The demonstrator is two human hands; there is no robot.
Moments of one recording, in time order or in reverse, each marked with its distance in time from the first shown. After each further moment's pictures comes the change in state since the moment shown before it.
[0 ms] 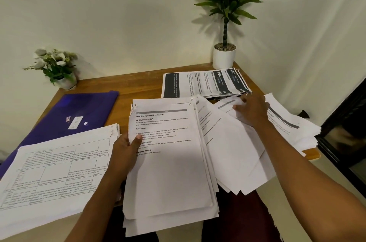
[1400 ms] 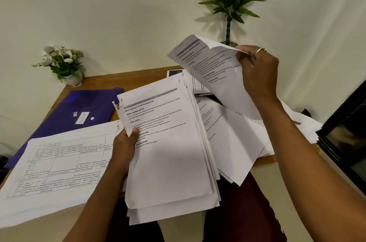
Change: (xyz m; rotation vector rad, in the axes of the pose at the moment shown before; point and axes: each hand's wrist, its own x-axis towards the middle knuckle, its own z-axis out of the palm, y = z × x) left_hand -0.001 0.000 -0.007 -0.264 0.074 -0.095; right_hand -0.037 -0.093 -0.096 0.582 0.475 -0.435
